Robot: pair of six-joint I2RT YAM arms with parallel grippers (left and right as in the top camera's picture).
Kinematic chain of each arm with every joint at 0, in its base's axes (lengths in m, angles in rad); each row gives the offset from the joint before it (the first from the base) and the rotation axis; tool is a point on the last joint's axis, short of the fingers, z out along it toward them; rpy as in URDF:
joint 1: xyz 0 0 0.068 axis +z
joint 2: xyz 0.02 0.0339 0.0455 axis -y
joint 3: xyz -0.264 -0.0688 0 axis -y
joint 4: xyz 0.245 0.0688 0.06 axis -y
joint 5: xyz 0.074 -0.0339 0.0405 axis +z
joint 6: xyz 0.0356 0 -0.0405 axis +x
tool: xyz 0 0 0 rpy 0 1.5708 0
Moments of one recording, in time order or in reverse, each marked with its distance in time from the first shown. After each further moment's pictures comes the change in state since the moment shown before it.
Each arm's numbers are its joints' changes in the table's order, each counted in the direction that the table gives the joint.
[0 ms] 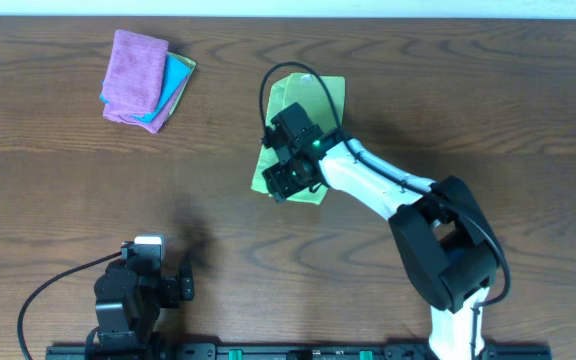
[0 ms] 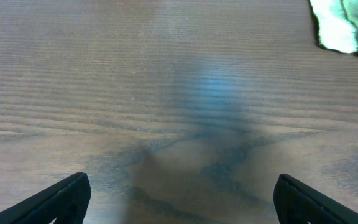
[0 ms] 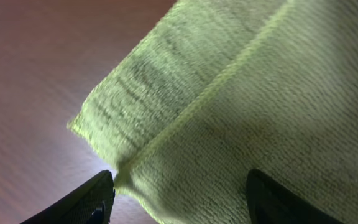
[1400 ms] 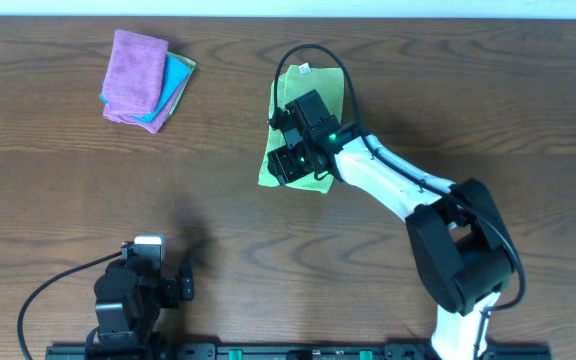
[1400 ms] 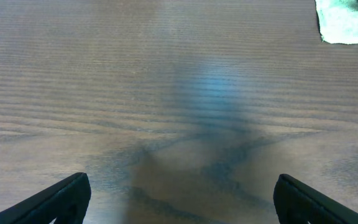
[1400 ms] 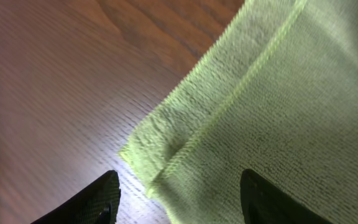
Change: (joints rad) left arm 0.000 0.000 0.000 0.000 0.000 0.000; right arm -0.067 0.043 -0.023 0.120 0.058 0.019
